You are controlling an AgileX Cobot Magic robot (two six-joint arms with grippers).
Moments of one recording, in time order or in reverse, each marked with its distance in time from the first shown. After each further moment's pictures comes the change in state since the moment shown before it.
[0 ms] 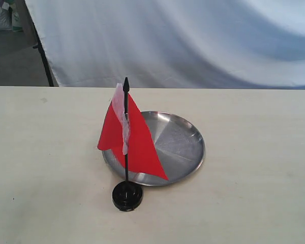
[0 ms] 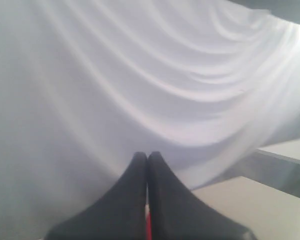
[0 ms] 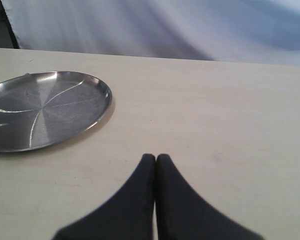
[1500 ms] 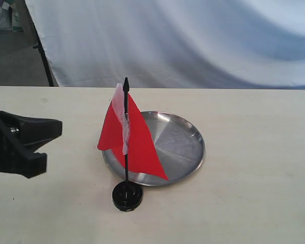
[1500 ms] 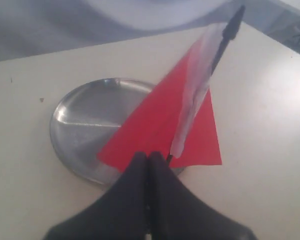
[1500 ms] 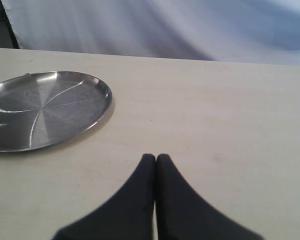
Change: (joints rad) left arm -0.546 0.866 -0.033 -0.130 -0.397 0.275; right arm 0.000 0.000 0.000 0.000 0.000 0.000
